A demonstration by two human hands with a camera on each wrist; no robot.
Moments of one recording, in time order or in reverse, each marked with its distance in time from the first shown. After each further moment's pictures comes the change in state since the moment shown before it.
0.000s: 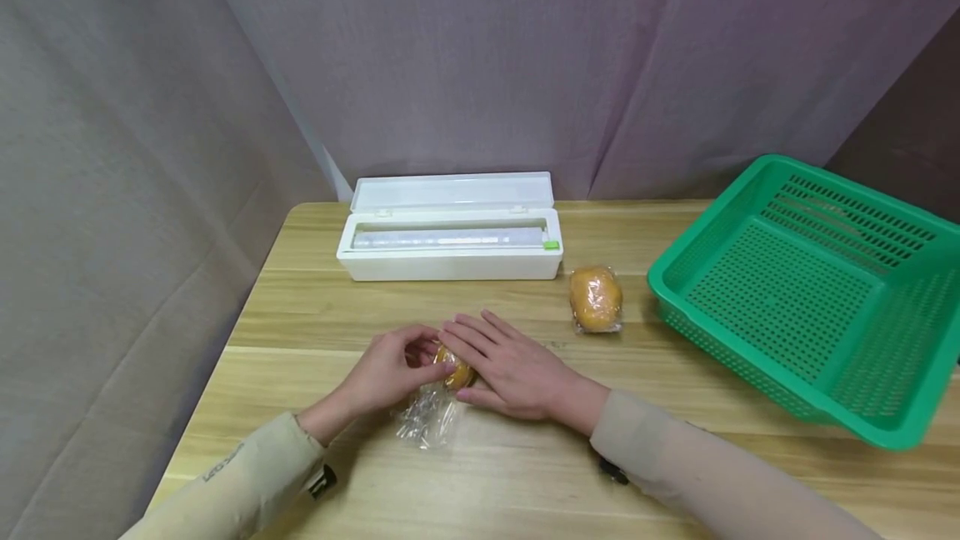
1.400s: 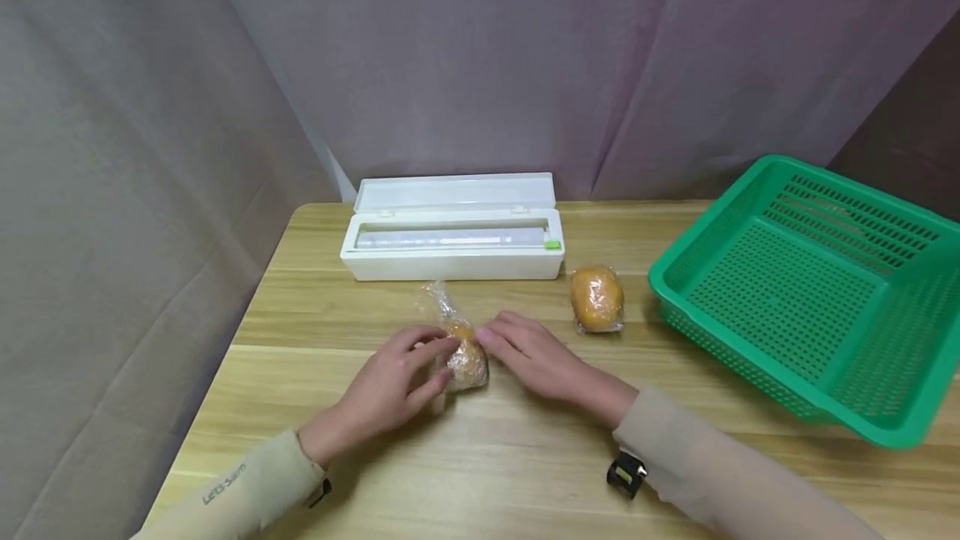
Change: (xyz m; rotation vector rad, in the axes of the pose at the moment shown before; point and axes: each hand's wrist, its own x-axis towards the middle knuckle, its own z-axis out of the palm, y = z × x) left_hand -0.019 0.008 0.007 0.496 0.201 0.471; right_hand -0.008 -0.002 -0.036 0.646 0.109 0.452
